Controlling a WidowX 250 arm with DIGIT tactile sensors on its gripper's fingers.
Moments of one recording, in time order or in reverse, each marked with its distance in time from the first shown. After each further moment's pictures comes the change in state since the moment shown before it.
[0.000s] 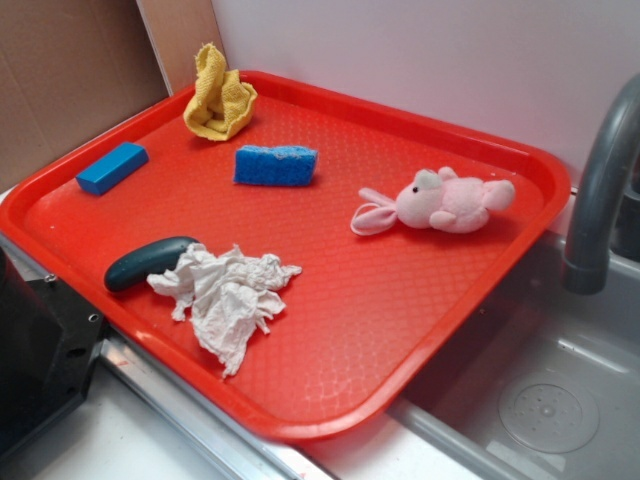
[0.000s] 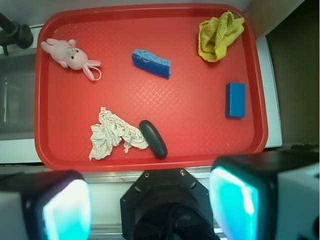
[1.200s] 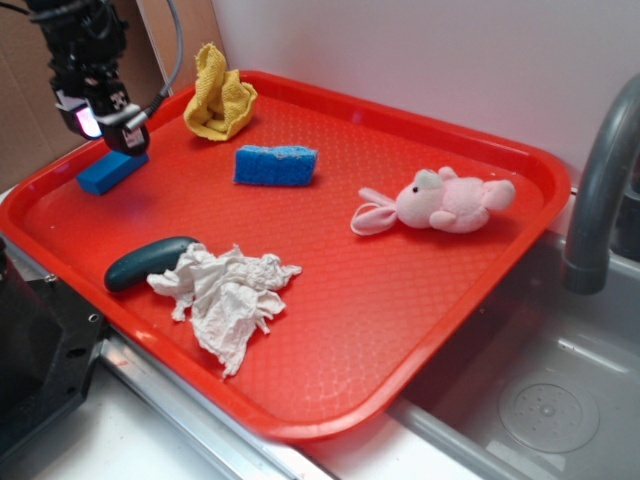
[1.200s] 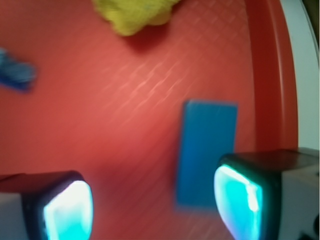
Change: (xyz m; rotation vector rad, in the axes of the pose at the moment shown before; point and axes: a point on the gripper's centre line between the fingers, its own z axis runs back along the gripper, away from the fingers) arm 0.054 0.153 -0.204 -0.062 0.116 -0.009
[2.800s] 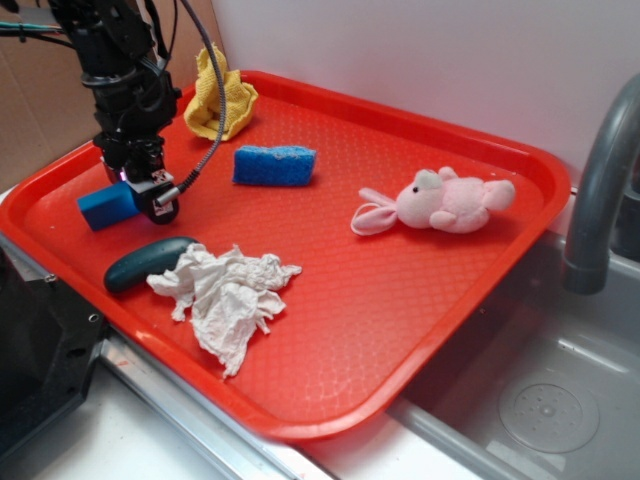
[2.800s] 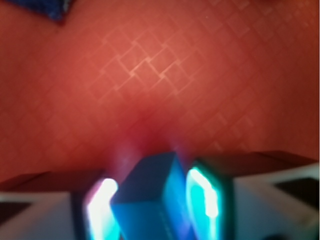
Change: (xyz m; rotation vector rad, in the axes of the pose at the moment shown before) arm -0.012 -0.057 -0.028 0.067 0.073 -0.096
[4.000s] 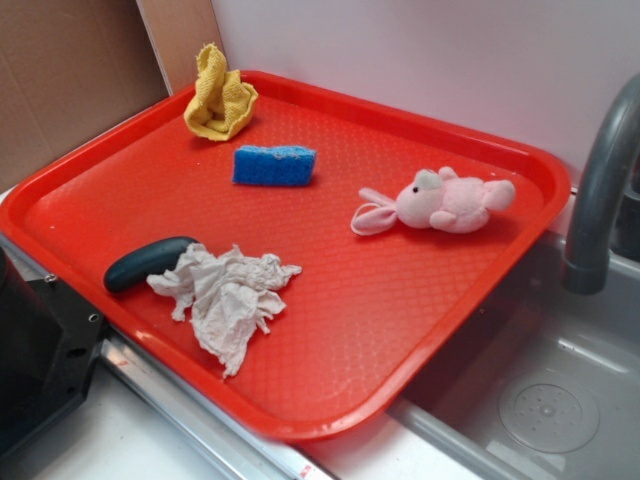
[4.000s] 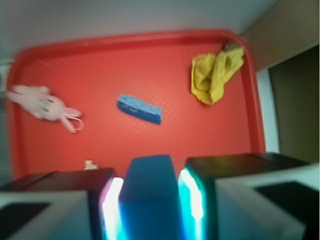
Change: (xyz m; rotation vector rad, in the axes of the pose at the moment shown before) arm 0.024 -0.063 0.223 0.034 -0.148 0.224
